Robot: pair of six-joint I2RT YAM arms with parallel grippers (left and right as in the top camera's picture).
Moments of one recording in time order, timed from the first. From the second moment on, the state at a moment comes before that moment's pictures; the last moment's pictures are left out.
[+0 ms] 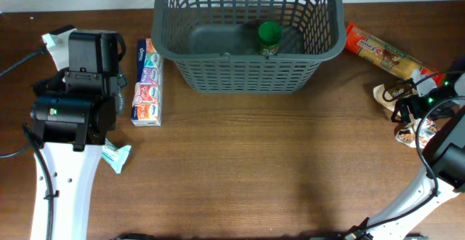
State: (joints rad) left arm -0.11 1.34 1.63 -1.15 -0.69 -0.39; right arm -0.61 2.22 1.70 -1.05 -0.06 -0.74
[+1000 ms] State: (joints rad) left arm -0.11 1.34 1.63 -1.15 -0.69 -0.39; right arm -0.61 2.25 1.71 -1.04 0.02 -0.70
